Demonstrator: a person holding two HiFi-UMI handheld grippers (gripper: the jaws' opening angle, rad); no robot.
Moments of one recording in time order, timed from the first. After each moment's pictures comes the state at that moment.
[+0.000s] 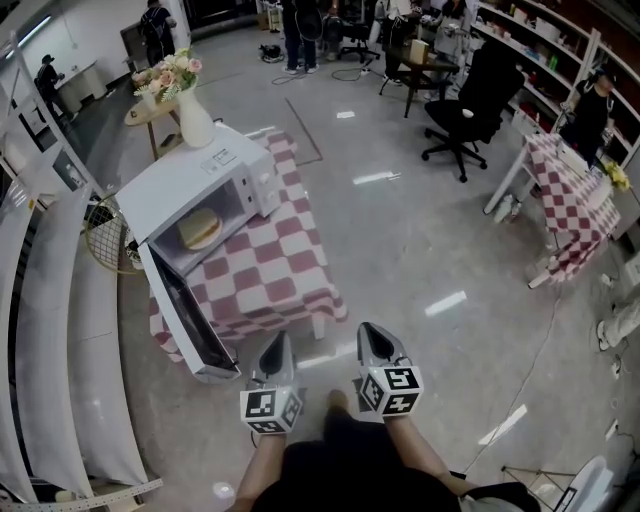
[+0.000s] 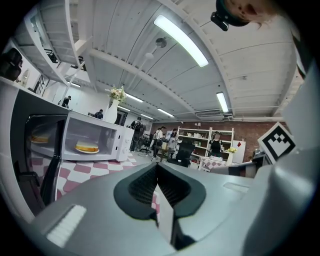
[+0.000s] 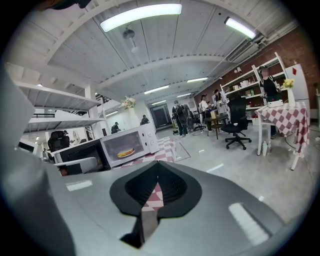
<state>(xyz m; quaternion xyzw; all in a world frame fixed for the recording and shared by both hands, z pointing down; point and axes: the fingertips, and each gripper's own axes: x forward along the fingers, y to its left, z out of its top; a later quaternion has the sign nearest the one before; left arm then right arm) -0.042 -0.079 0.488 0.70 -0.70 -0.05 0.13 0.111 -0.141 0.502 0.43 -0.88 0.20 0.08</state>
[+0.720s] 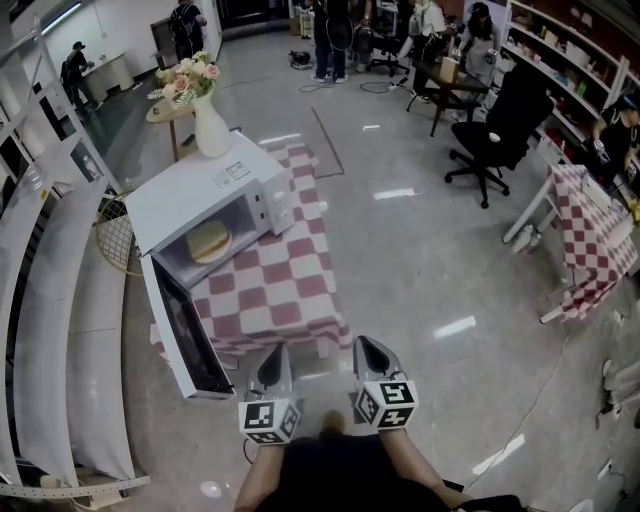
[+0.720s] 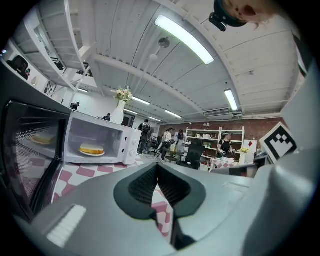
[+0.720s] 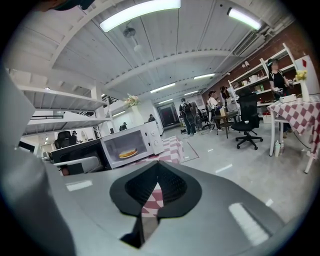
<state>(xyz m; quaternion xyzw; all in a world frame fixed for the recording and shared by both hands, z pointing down) -0.062 -0.120 0.498 0.66 -0.74 -0.06 0.12 0.082 -0.193 0.516 0.38 -0.90 0.20 0.08</state>
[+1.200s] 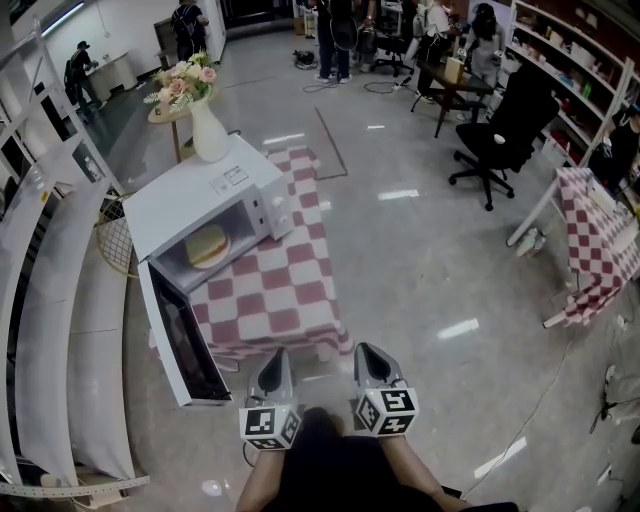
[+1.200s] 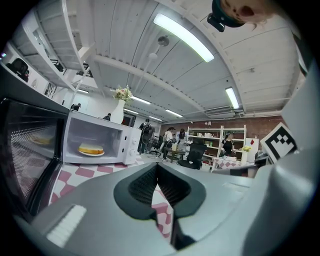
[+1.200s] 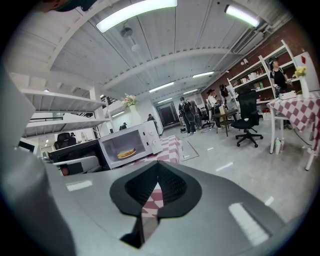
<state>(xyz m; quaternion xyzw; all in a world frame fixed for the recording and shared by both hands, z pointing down) -0.059 -0.132 0.501 0.65 -0.75 -0.05 0.12 0.086 -0.206 0.523 0.38 -0.90 0.21 0.08</state>
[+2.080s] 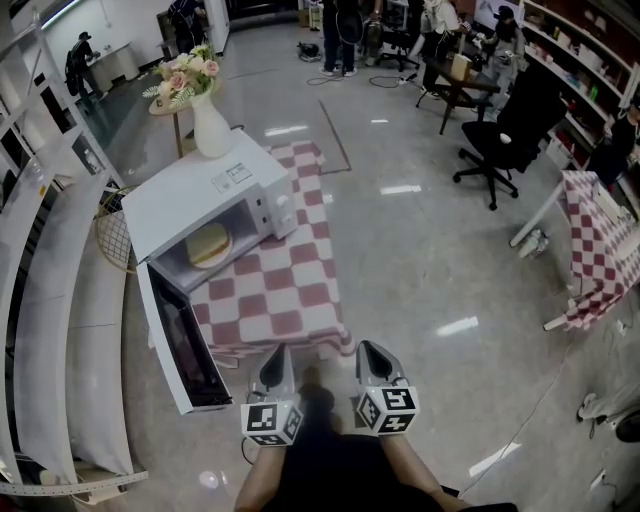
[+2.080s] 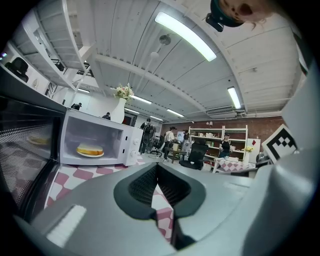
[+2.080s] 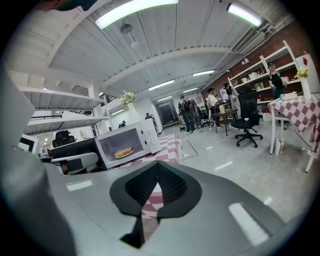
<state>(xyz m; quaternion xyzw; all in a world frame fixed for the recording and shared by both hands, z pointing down) -0.072 -0.155 0.501 0.65 -0.75 -0.05 0.12 0.075 -0.226 0.529 0.38 -0.90 0.21 0.09</state>
